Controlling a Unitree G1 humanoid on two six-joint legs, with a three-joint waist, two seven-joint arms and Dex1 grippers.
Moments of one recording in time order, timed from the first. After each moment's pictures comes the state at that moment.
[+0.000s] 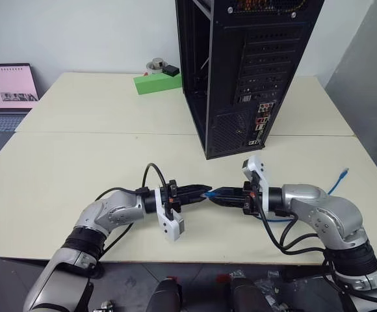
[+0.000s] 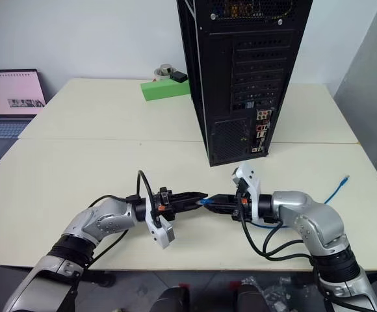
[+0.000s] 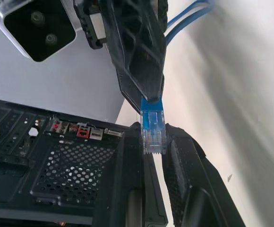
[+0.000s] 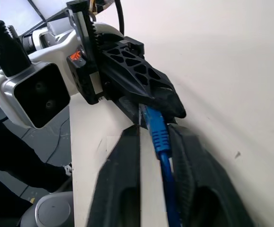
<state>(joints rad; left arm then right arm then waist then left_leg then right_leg) -0.51 0.58 -0.27 0.45 0.63 -1.21 -0.28 -0.41 -0.49 0.14 -0.34 0.61 0.92 0.84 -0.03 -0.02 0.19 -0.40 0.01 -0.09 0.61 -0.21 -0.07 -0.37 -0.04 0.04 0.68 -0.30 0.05</state>
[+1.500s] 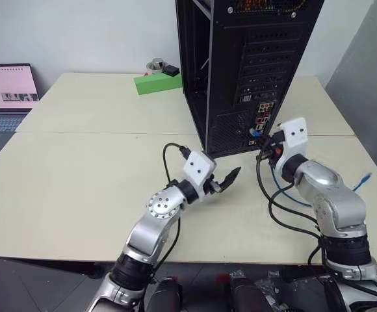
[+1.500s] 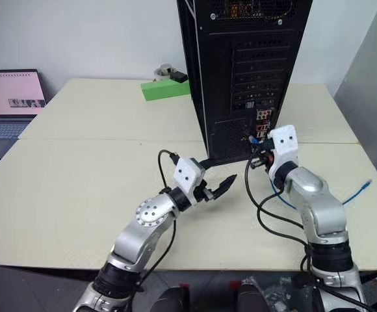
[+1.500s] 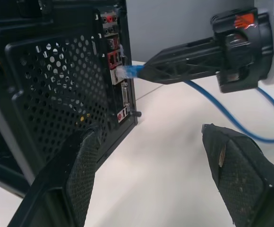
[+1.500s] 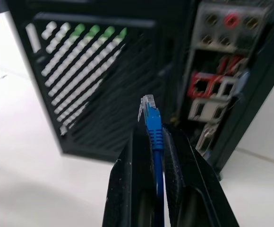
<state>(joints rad) -0.36 0.14 -0.31 -0.19 -0.14 0.28 -0.39 -0.50 -0.36 -0.04 -0.26 0.26 0.69 0.25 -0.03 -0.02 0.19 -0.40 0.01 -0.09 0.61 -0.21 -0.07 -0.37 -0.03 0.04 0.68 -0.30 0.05</state>
